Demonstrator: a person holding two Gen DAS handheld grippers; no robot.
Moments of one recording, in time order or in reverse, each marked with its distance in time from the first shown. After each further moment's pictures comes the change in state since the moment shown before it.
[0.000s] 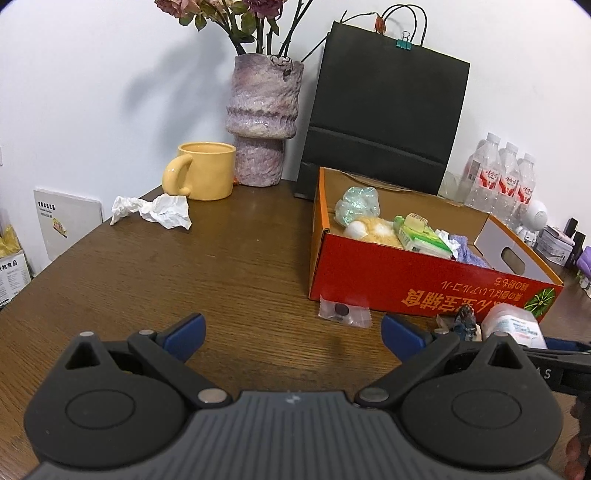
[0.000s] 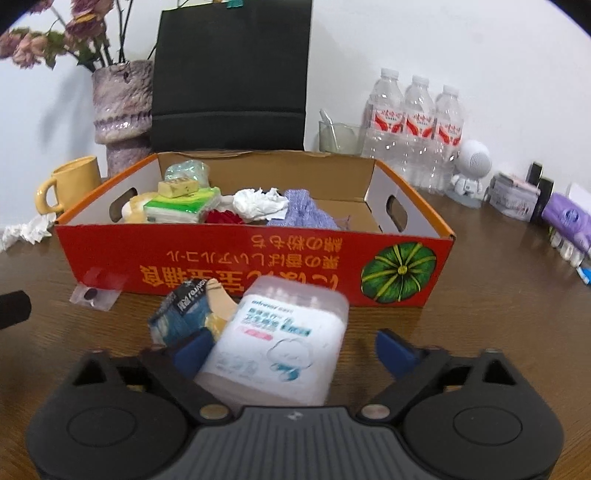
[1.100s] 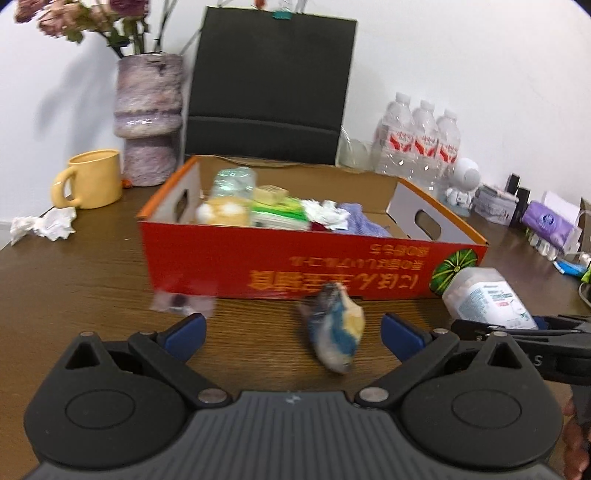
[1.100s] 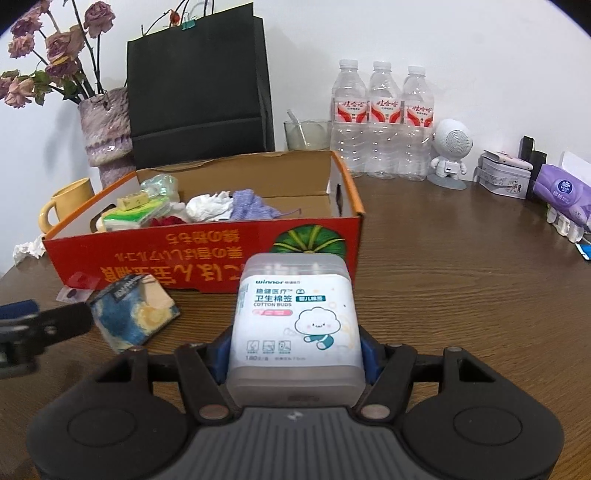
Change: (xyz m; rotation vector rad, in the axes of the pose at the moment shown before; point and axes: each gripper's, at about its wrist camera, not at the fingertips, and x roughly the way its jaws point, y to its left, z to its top) left arm 0.022 -0.114 -0.018 0.146 0.028 -0.147; right arm -0.012 -0.087 -0.010 0.046 -0.025 0.076
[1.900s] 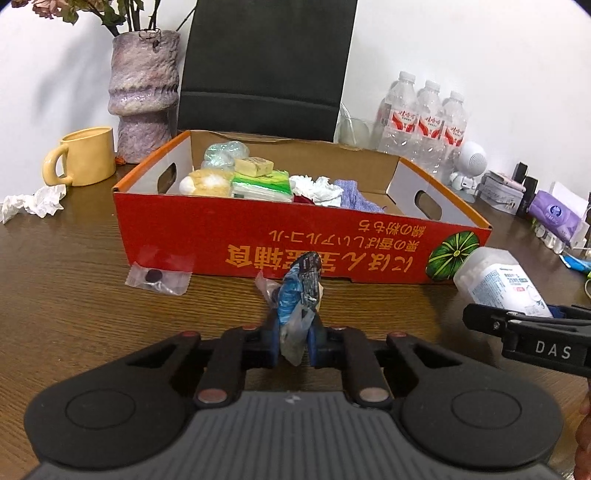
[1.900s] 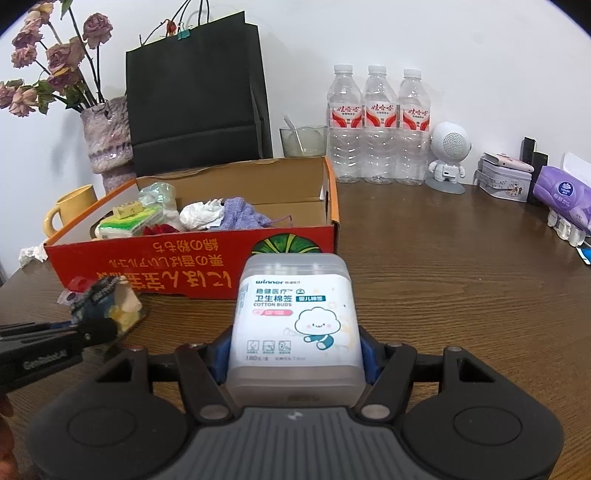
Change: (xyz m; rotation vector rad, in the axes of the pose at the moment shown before) left arm 0.009 -0.007 -0.007 -0.038 0.049 0.008; right arm -0.004 -0.017 0.002 -0.003 -0.011 0.031
